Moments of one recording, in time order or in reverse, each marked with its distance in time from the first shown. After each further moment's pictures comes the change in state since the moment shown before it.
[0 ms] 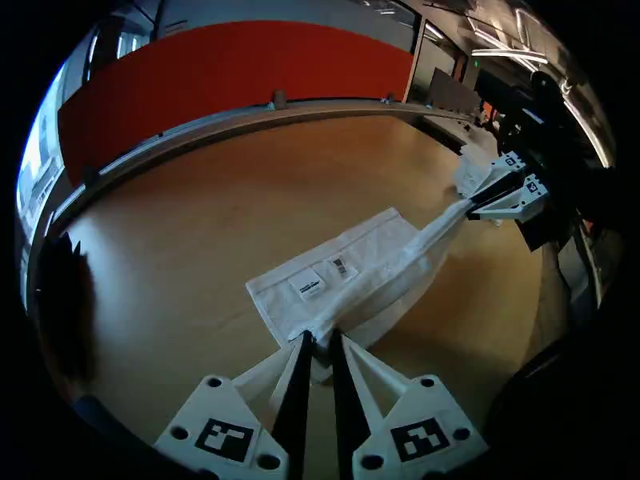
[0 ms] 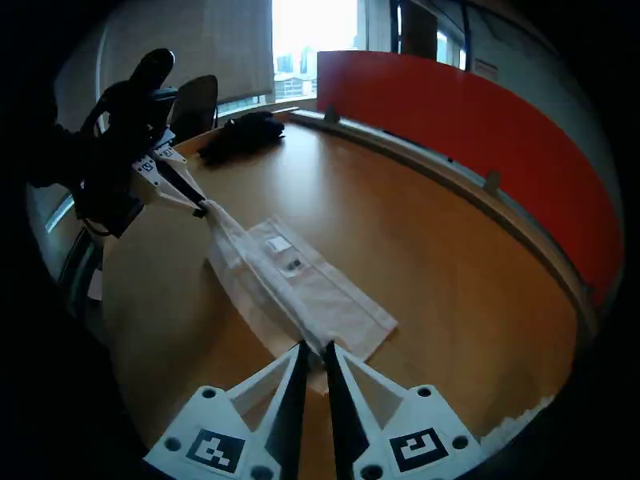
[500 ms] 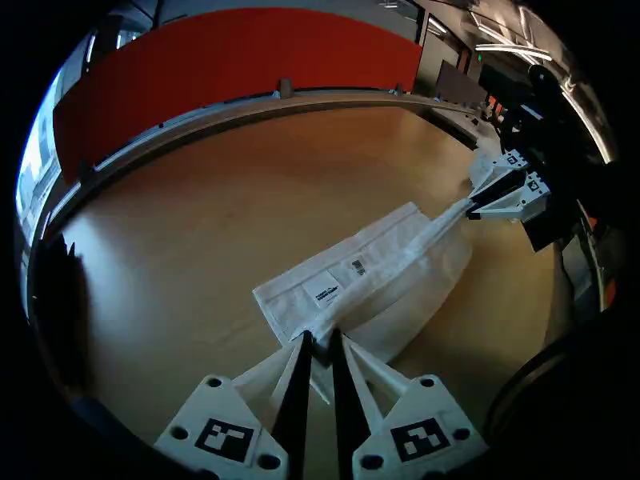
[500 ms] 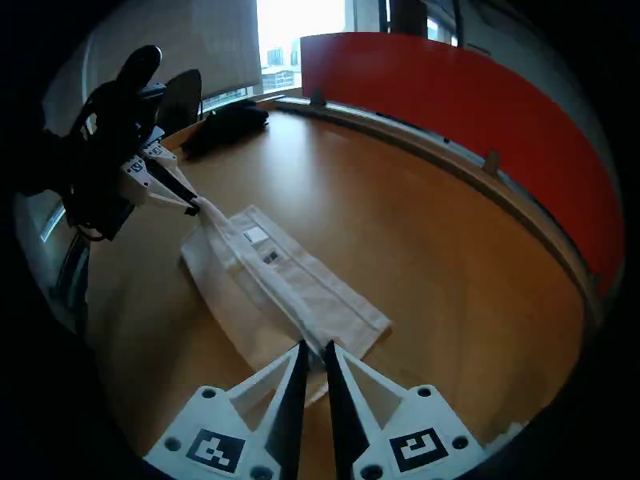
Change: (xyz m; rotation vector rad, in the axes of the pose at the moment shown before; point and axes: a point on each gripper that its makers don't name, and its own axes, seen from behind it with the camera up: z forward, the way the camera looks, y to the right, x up) left arm 0.000 -0.019 0.033 0.016 -0.032 0.001; right arm -0.013 0.022 0.033 -0.012 -0.042 0.055
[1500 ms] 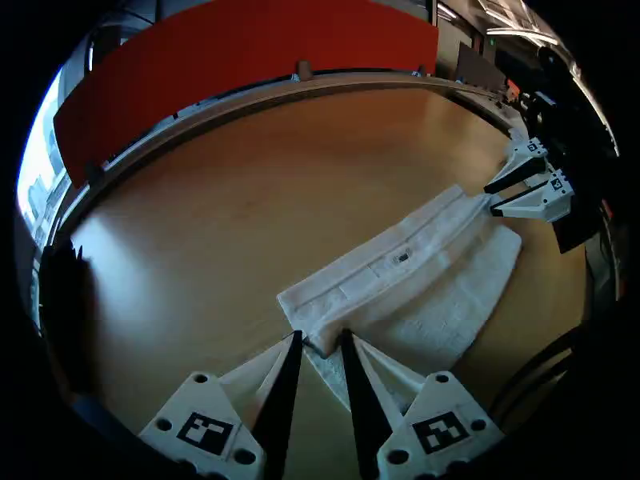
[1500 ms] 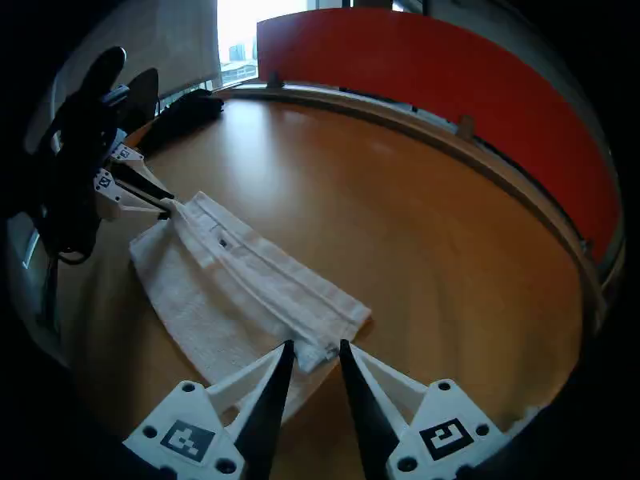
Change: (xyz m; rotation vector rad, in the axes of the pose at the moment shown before) left arm -0.010 -0.035 0.045 0.135 -0.041 0.037; right arm -0.022 0.030 0.038 -0.125 -0.047 0.096
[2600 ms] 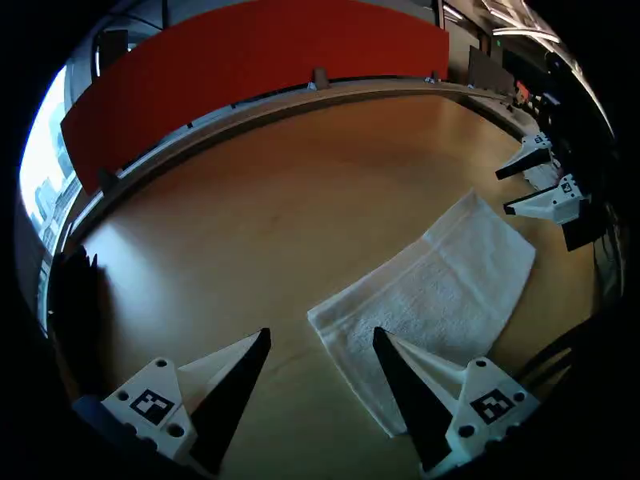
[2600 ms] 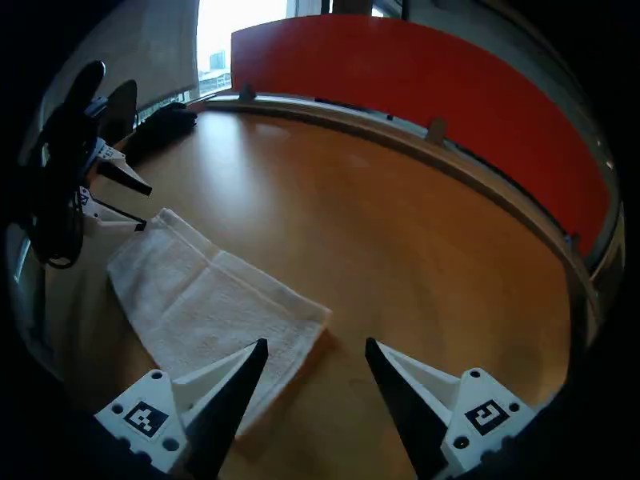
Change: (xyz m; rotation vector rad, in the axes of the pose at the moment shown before) left arm 0.016 -0.022 -0.006 0.060 0.023 -0.008; right arm 0.012 0.033 -0.005 -0.083 0.044 0.044
